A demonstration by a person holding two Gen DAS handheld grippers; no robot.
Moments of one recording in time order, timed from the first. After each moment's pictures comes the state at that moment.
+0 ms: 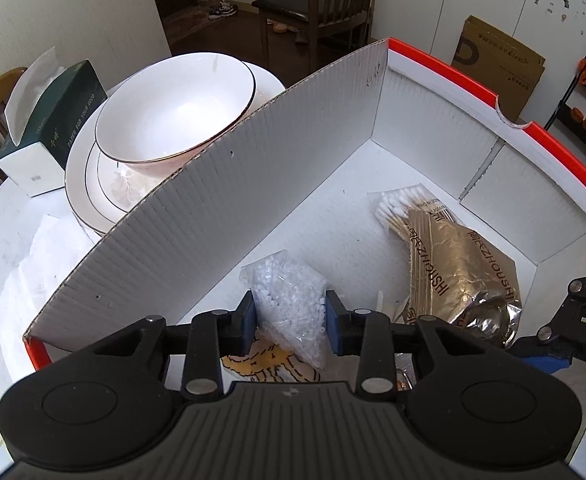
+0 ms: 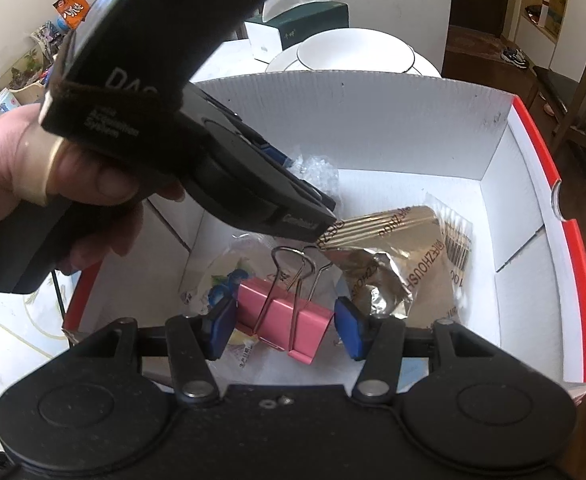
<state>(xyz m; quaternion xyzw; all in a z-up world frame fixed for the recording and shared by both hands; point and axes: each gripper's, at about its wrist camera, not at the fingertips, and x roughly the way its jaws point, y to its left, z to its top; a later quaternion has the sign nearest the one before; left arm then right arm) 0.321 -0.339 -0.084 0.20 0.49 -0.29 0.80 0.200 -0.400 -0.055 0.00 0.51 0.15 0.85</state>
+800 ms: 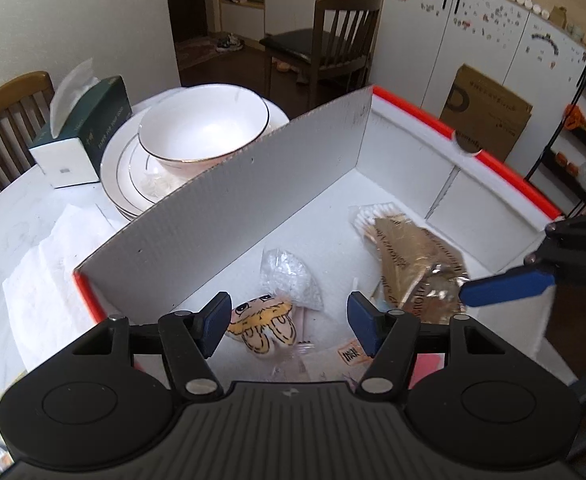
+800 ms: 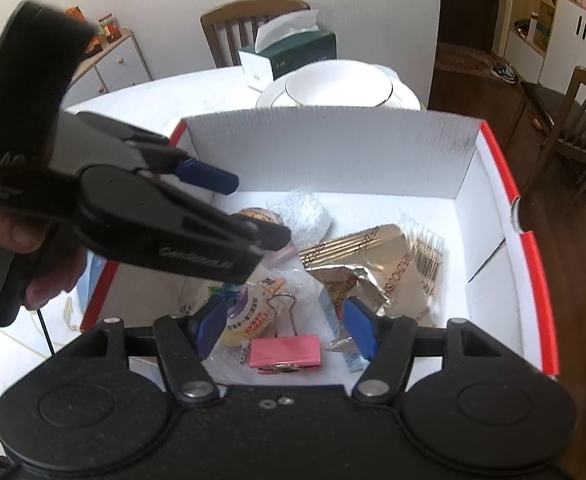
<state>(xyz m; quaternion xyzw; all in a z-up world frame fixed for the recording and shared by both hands) 0.283 -0.297 -0.048 0.14 0.44 -0.30 0.83 0.191 -0.417 -0.031 0.01 0.48 0.15 0.87</state>
